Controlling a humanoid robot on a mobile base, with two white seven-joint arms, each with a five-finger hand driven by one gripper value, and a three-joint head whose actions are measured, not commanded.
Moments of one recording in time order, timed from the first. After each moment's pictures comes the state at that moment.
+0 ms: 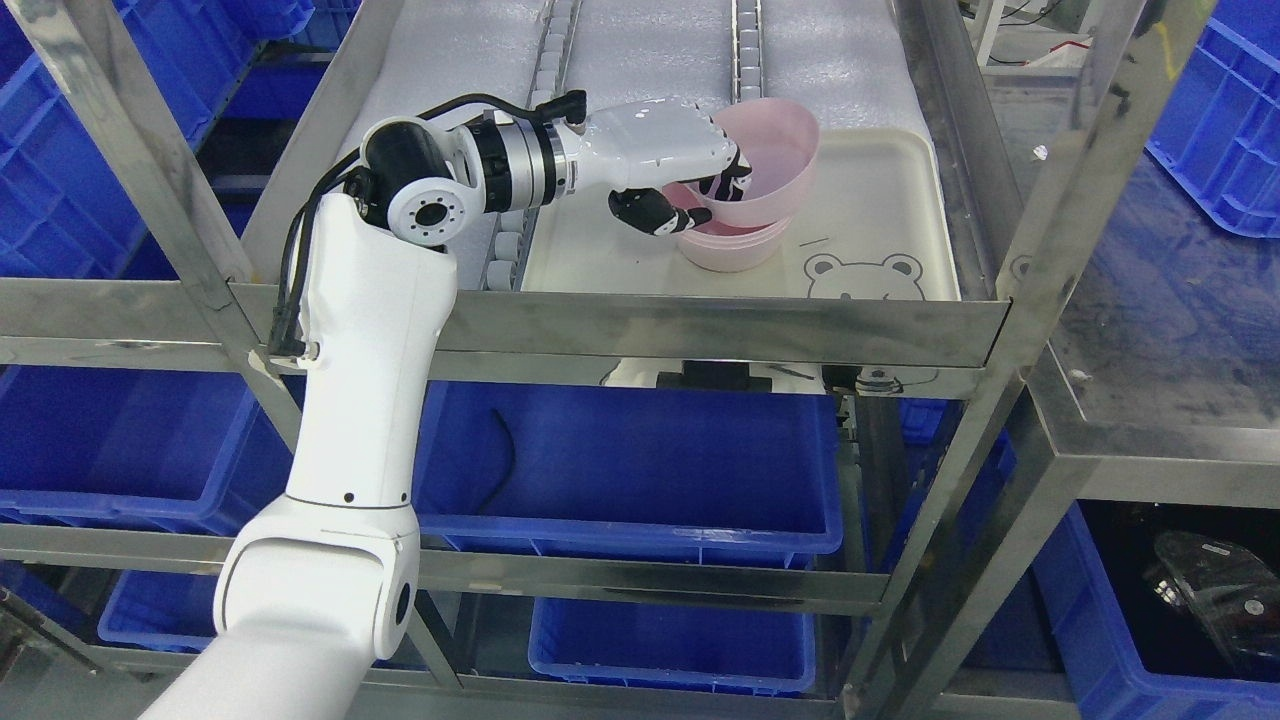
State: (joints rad) left arm -0.91 0.02 -0.09 -1.25 -0.84 -0.78 -0.99; right arm 0.00 0.00 0.05 0.00 0.05 -0.08 -0.02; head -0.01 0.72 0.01
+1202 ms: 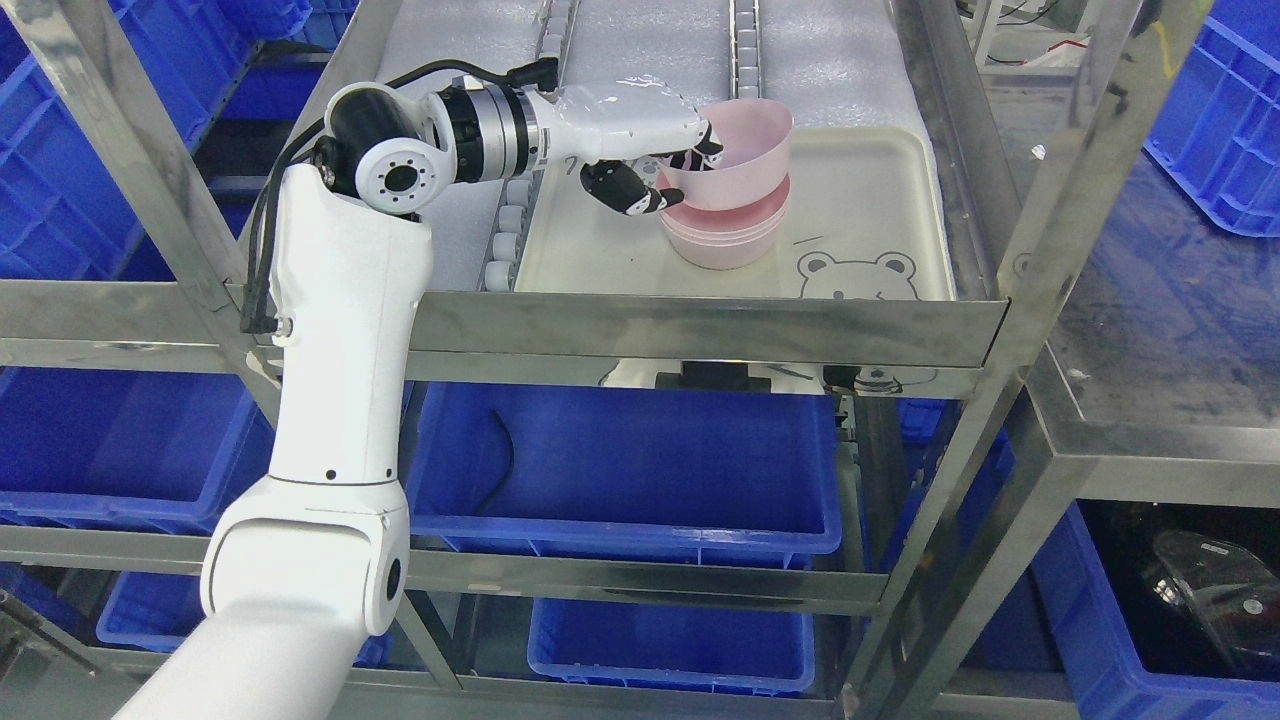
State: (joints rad) left arm -0.96 0.04 -0.06 -1.23 -0.82 -0.73 -1.08; right arm 0.00 0.00 0.05 0.00 0.05 -0.08 -0.02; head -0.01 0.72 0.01
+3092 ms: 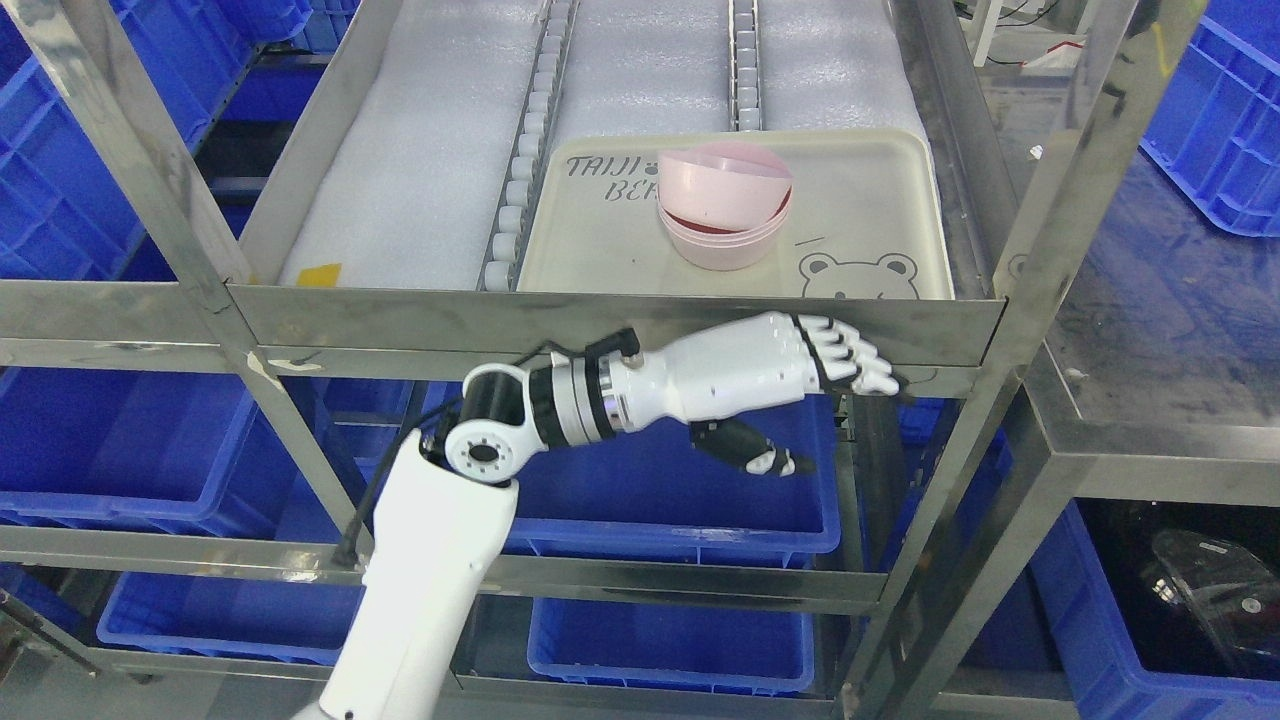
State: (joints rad) left arm -0.37 0.01 -0.28 -1.53 -0.34 -0.78 -0.87; right arm 0.00 0.00 0.05 0.00 0.05 -0.08 -0.02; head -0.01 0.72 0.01
